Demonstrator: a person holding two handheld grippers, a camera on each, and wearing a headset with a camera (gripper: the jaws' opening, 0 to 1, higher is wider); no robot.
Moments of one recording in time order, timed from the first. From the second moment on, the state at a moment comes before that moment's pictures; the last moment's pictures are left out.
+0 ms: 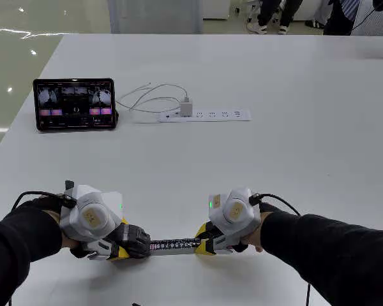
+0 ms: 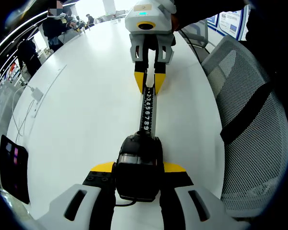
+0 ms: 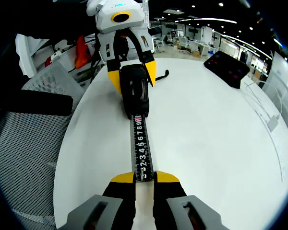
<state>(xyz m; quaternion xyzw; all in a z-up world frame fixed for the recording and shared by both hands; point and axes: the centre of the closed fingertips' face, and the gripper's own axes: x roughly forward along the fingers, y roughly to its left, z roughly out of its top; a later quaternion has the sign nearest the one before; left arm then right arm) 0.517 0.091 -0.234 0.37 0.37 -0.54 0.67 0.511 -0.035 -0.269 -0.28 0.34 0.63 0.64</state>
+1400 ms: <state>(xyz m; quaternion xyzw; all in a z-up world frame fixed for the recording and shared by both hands) 0.517 0.091 -0.235 0.36 0.37 -0.53 0.67 0.512 -0.059 -0.270 -0.28 0.34 0.62 0.65</state>
